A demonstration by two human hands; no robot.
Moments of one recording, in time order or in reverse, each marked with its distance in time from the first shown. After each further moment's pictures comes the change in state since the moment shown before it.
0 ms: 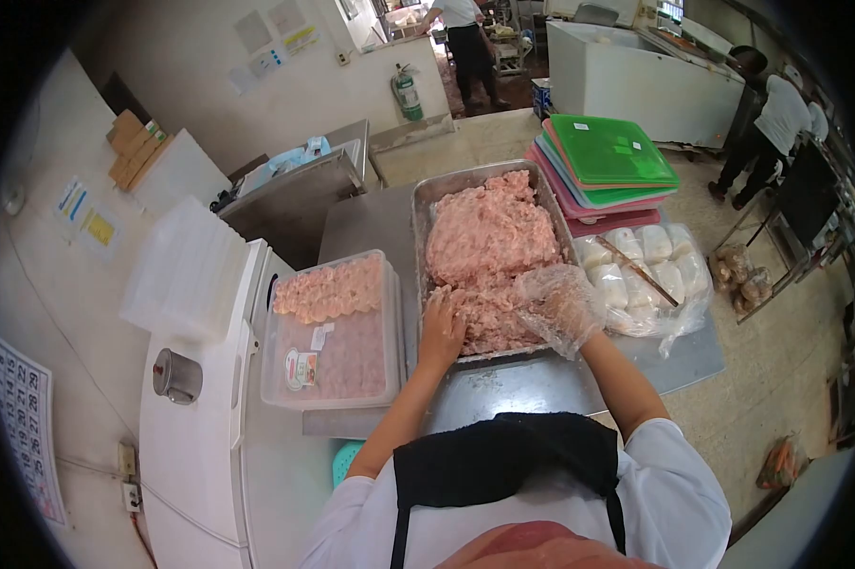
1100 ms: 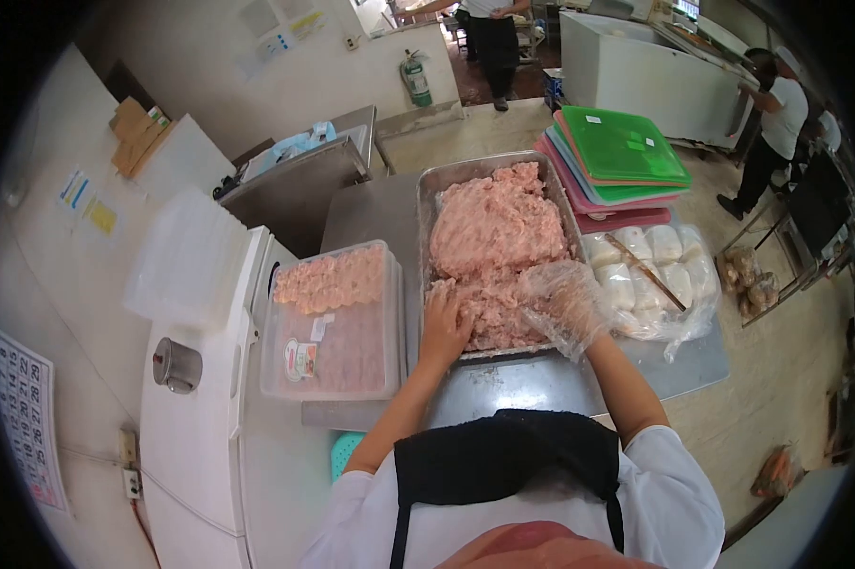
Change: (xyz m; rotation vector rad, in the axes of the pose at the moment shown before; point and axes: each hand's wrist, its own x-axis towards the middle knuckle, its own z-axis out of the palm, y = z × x) left_hand -0.003 0.004 0.003 0.063 0.036 -0.004; right_hand 0.007 -0.003 -0.016 0.027 -0.209 0.127
